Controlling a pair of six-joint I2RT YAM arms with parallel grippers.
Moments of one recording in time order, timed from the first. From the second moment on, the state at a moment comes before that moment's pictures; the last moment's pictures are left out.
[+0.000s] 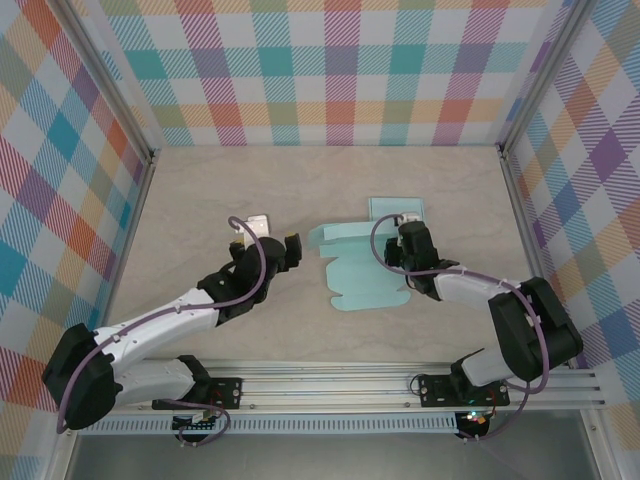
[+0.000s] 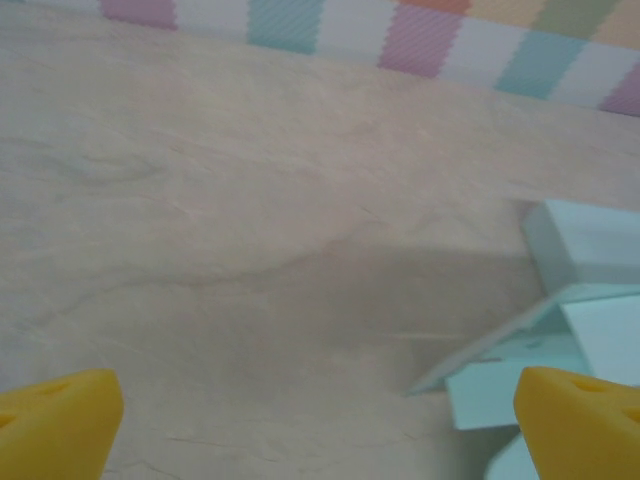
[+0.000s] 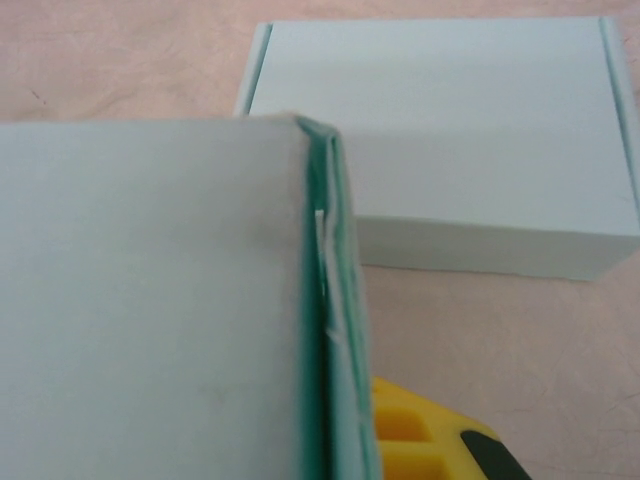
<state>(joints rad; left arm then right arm) -0.80 1.15 0.73 -0.14 -0.58 -0.59 0.45 1.43 0.59 0.18 0.15 0.28</state>
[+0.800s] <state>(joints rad) -0.80 1.54 0.92 -0.13 -0.40 -0.69 0.45 1.40 0.54 0.20 0.13 0.34</state>
